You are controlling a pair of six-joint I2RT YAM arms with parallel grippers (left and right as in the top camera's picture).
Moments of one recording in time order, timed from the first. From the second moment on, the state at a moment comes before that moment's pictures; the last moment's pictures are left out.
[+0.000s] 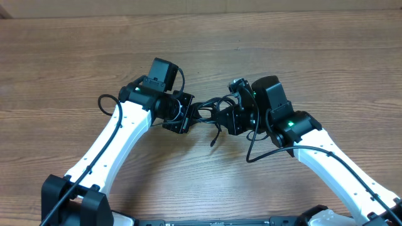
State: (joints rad) left arm -0.36 1.59 1.23 -0.87 0.51 -1.59; right arm 0.47 1.38 0.94 -0.39 -0.52 0.30
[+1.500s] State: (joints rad) left arm -0.37 1.59 1.23 -0.84 0.52 -1.49; right arm 0.47 1.38 0.94 -0.38 -0.53 0.30
